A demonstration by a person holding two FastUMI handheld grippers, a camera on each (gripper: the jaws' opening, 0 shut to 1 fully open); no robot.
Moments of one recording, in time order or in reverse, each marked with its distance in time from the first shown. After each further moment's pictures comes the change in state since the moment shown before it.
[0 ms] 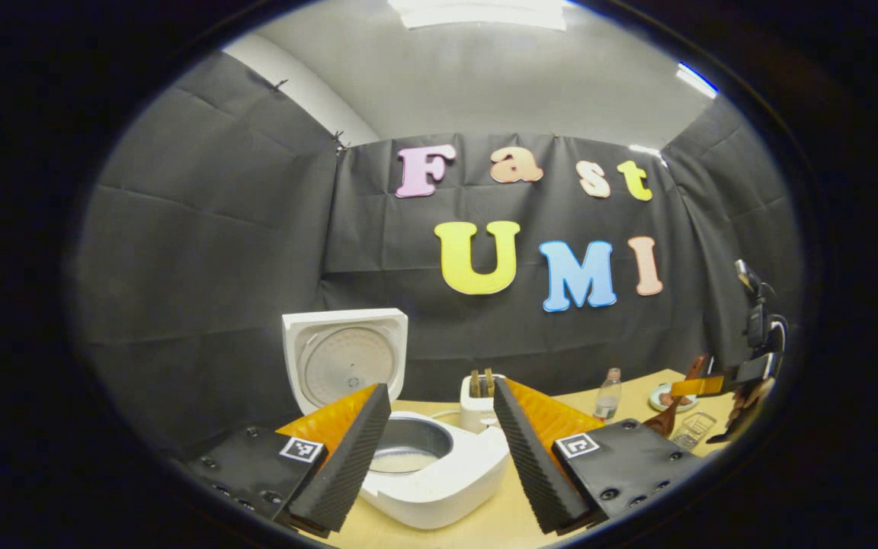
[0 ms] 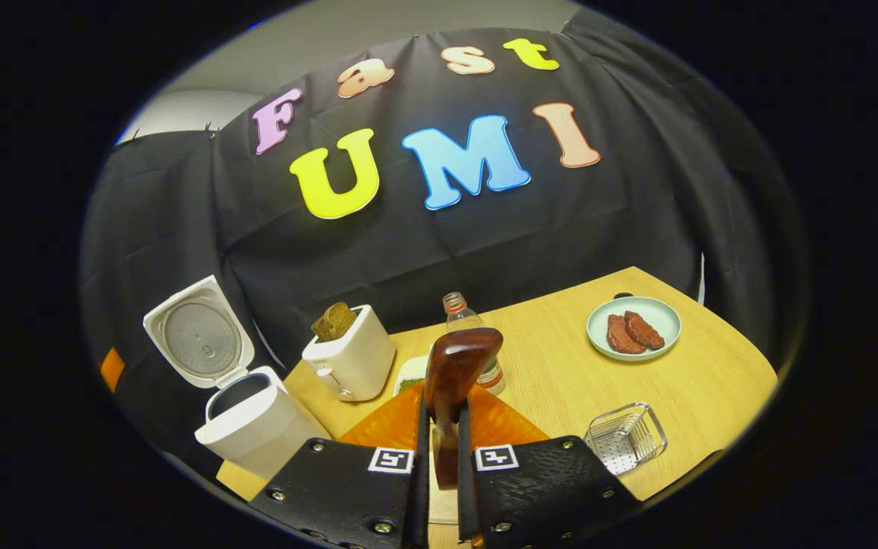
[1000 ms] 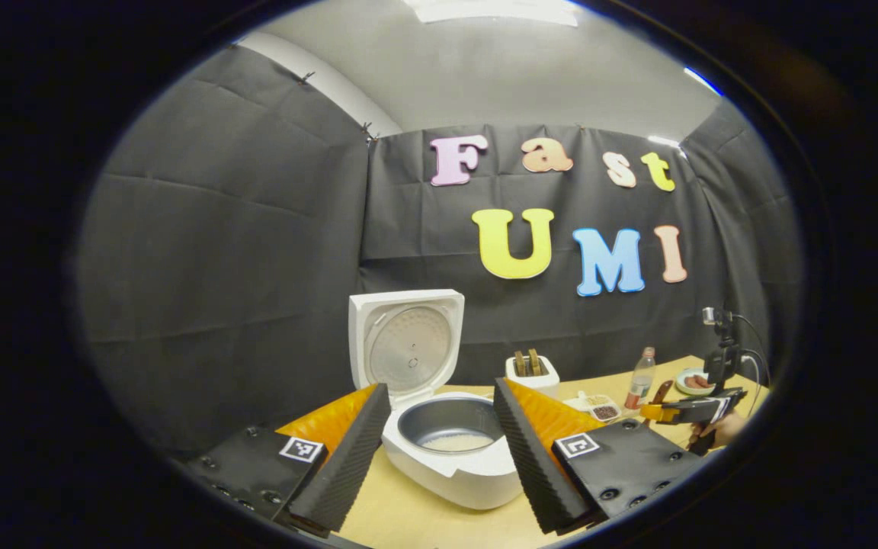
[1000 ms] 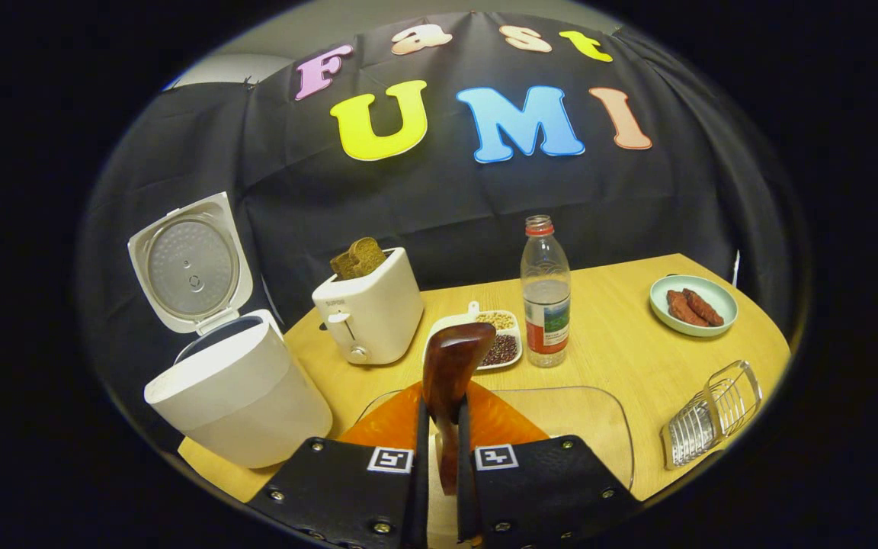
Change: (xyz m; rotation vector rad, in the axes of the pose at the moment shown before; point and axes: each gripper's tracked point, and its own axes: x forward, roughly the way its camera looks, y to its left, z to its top) left arm -0.033 0.084 -0.023 -0.003 0.052 0.086; right arm 0.064 0.074 -0.090 -0.091 0.085 0.073
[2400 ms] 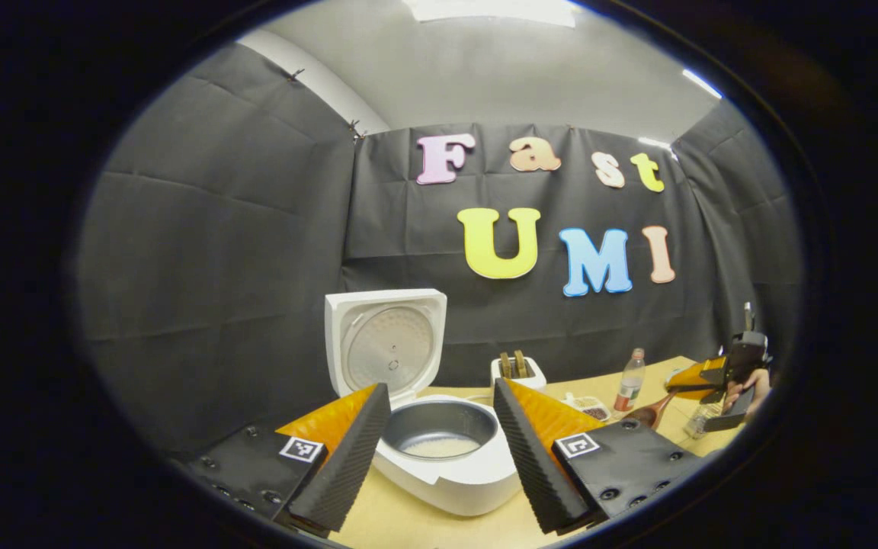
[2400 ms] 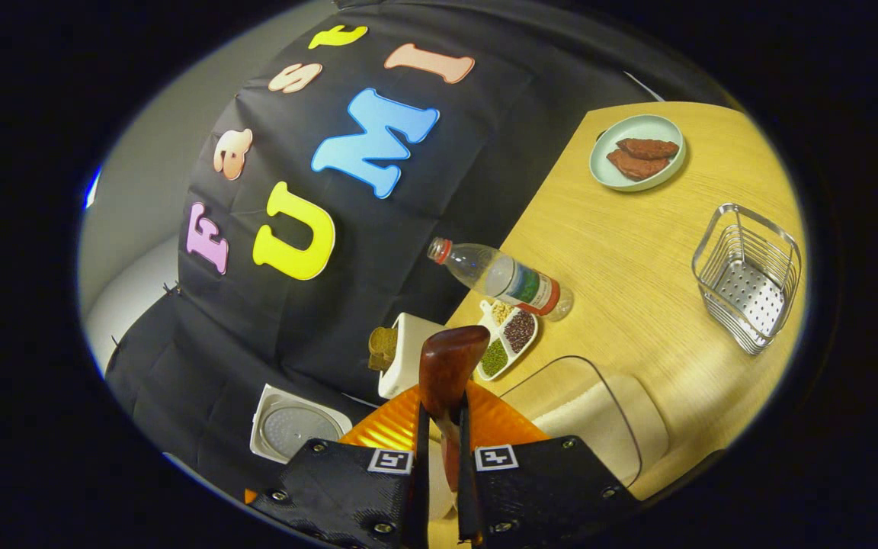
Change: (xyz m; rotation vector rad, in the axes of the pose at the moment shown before) left arm 0.018 -0.017 -0.002 -0.004 -0.006 -0.055; right arm -0.049 -0.038 0.072 0.817 -0.037 0.176
